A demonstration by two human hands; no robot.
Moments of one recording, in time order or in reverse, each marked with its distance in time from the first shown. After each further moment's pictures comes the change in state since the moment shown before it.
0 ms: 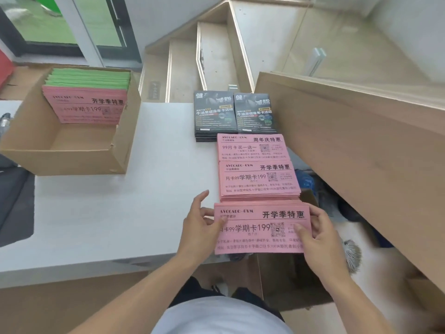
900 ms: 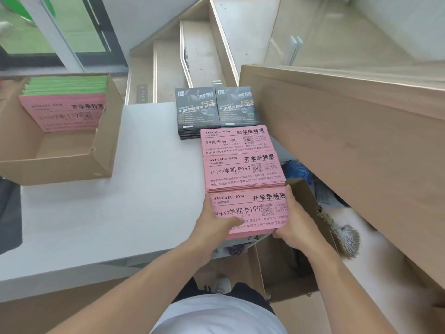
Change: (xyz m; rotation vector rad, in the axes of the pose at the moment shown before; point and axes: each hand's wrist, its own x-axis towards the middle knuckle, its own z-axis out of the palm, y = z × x) left_hand -0.013 0.027 0.041 -0.094 -0.193 -0.244; right_hand 0.044 0.032 0.004 -0.414 -0.260 -0.068
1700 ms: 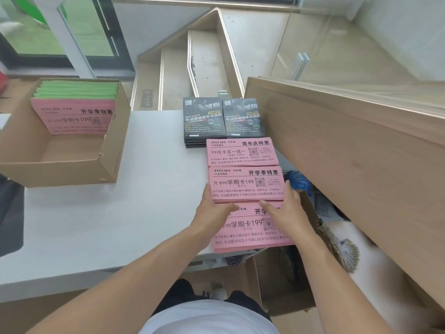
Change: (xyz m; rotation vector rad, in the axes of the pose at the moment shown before) left_hand 0.036 0.031 -0.013 -0.030 0.060 0.054; right_hand 0.047 -0.033 -0.001 0.085 0.107 0.151
